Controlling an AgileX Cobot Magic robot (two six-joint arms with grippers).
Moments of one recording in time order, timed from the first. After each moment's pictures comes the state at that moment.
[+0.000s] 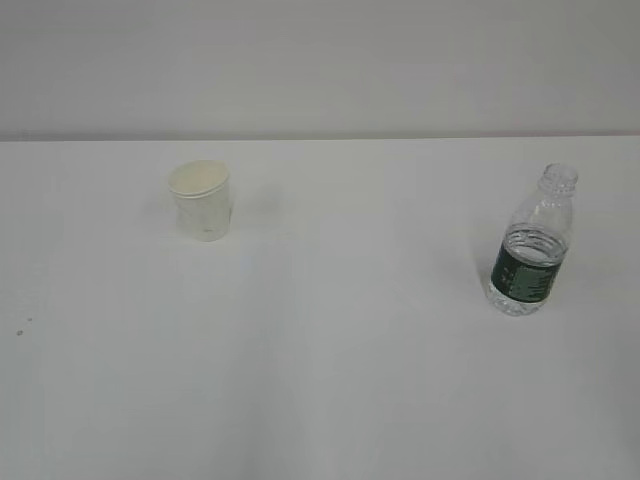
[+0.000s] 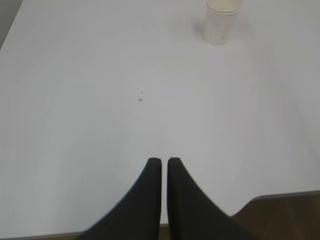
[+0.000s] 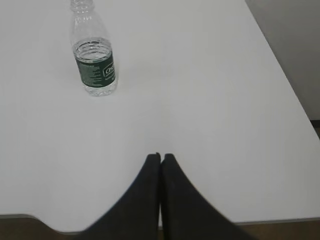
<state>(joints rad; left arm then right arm) -0.11 0.01 -0.52 0.00 1.11 -0.07 -0.03 -0.02 -0.51 -0.07 1.14 -0.02</state>
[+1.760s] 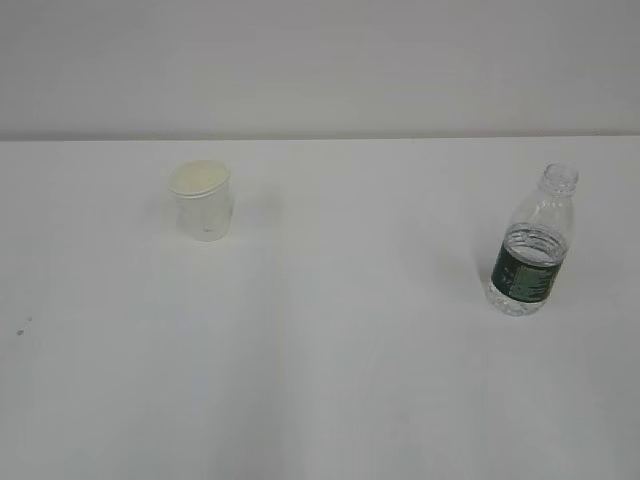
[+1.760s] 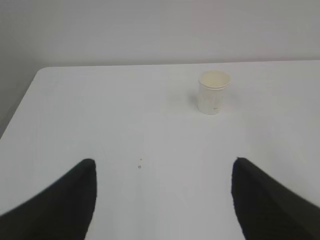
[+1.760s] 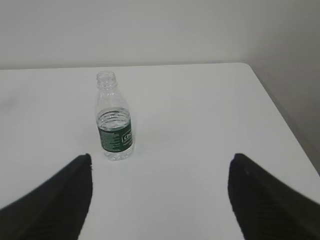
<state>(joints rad) -0.11 0.01 -0.55 0.00 0.92 -0.07 -0.03 -0.02 -0.53 -0.02 0.95 -0.02</state>
